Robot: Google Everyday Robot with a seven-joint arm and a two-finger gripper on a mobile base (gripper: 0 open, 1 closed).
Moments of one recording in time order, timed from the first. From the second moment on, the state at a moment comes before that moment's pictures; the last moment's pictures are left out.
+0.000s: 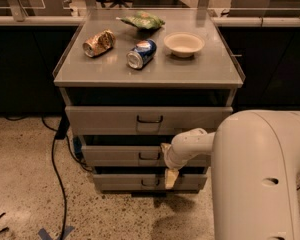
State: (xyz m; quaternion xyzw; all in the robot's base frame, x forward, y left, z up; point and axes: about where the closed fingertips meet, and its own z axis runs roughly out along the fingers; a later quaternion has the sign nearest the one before) arm 0.630 -0.076 0.406 -0.73 0.65 0.00 0.19
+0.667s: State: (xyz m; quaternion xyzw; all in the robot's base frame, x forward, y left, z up) arm 0.623 -0.072 0.402 -0.74 0.64 0.03 0.21
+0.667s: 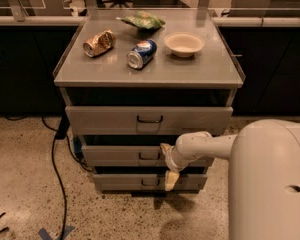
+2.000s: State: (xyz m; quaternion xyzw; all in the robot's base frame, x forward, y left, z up) arm 0.649 -0.076 0.380 -0.75 0.63 0.03 0.21
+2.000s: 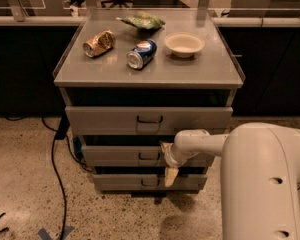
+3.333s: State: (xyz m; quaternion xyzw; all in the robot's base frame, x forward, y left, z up) arm 0.643 -0.078 0.384 -0.74 0.64 0.06 0.21
